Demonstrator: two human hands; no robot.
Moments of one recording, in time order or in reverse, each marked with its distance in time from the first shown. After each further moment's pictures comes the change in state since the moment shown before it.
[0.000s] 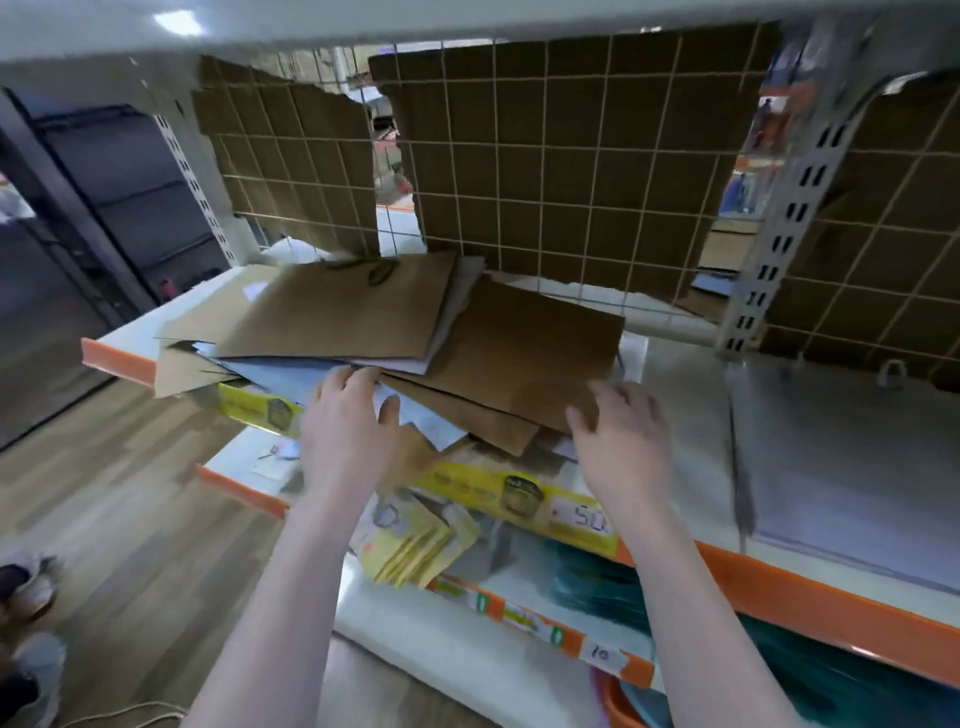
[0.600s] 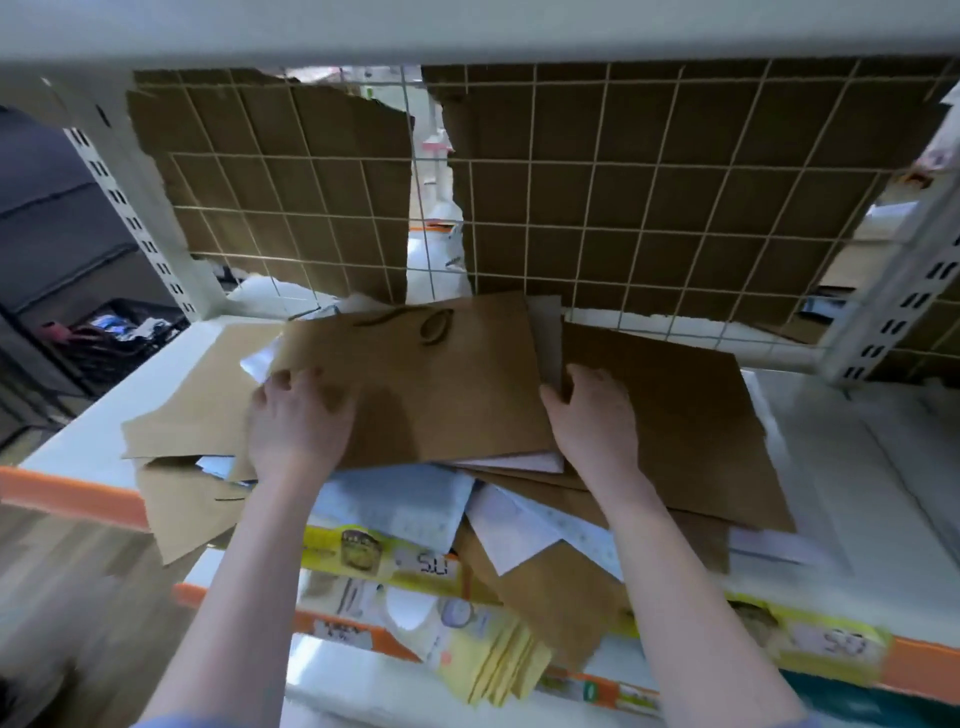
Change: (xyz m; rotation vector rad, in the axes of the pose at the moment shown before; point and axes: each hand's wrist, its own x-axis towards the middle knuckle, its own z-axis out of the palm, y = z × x) left_hand 0.214 -0.134 0.018 0.057 -0.168 -0.046; right_hand 0.108 -0.162 0.097 0.064 -0.036 0.170
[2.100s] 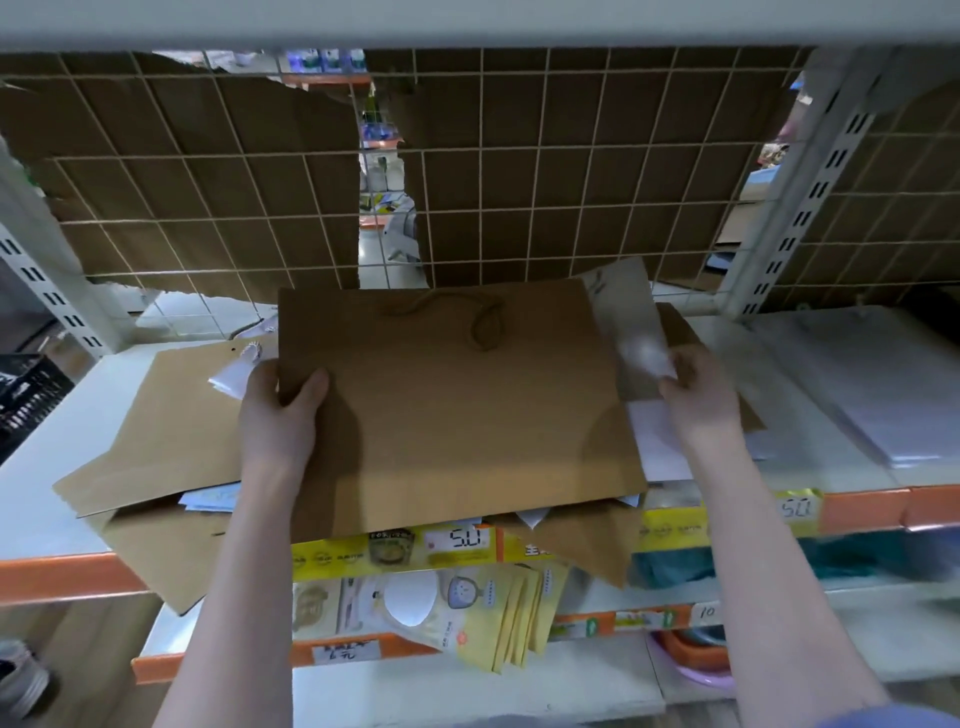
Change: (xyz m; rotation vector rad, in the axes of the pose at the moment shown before) left_hand 0.027 -0.029 0.003 -0.908 -0.166 0.038; right_hand -0.045 0.059 -0.034 0.302 0.379 0.416
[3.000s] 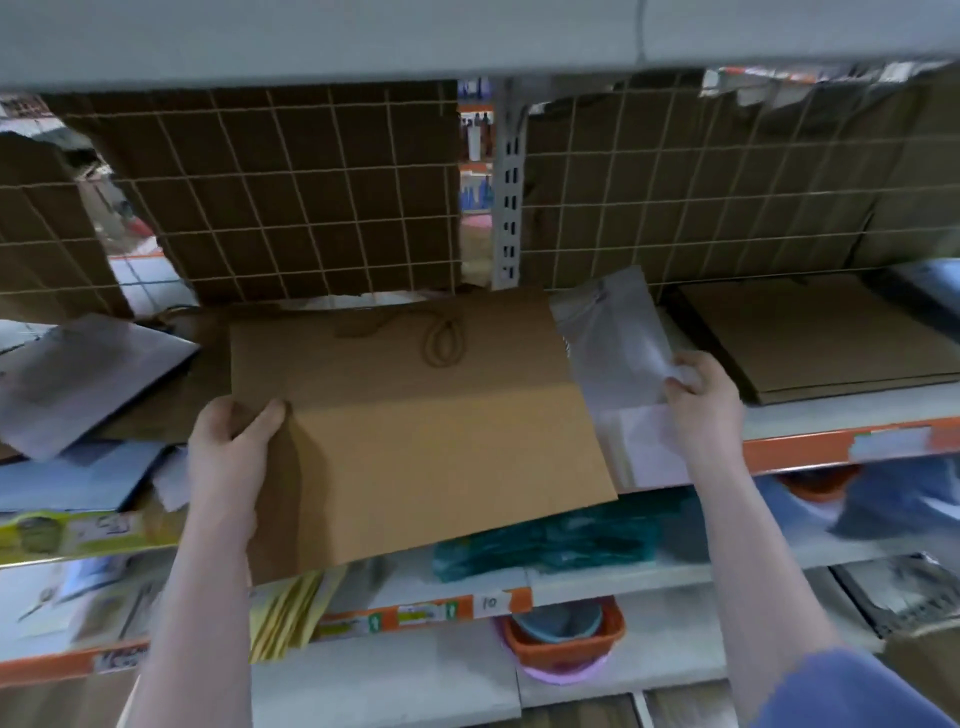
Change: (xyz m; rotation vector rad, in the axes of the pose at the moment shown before) left_hand -0.228 0.099 0.206 -0.147 0.016 -0.077; right_hand 0.086 0.186 -0.274 0.200 0.052 0.032
